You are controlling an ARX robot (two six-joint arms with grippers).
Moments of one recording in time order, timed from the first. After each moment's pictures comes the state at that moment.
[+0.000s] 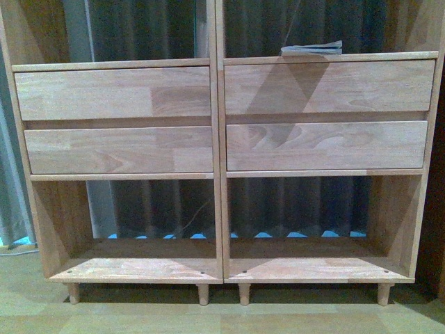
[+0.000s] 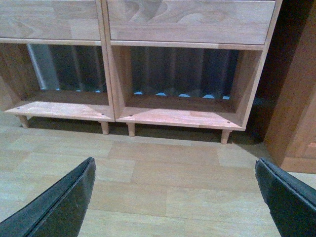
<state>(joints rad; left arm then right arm) 0.00 0.00 0.01 0.00 0.00 0.00 0.00 0.00 0.01 0.00 0.00 0.00</state>
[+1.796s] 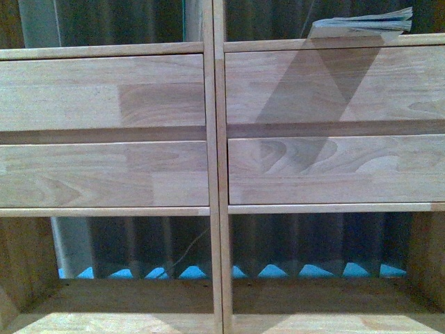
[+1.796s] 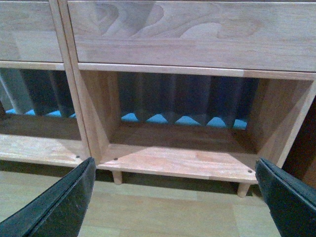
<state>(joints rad) 0.00 0.00 0.01 0.00 0.00 0.00 0.00 0.00 0.01 0.00 0.00 0.00</state>
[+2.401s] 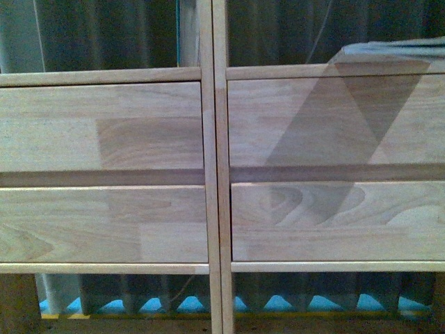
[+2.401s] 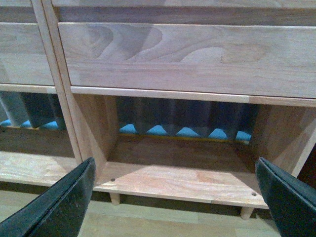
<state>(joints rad) 0.00 0.00 0.01 0.00 0.00 0.00 0.00 0.00 0.01 0.00 0.00 0.00</state>
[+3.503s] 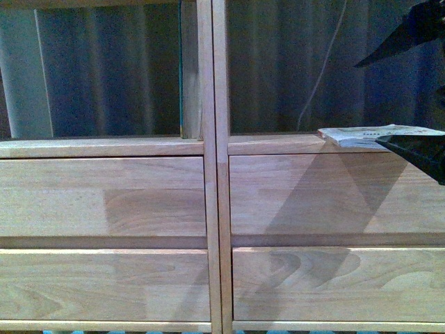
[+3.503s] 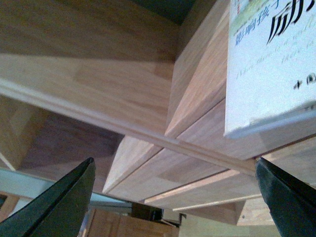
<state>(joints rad) 0.00 0.00 0.01 0.00 0.00 0.00 0.02 1.46 1.04 0.46 -0.33 1.15</state>
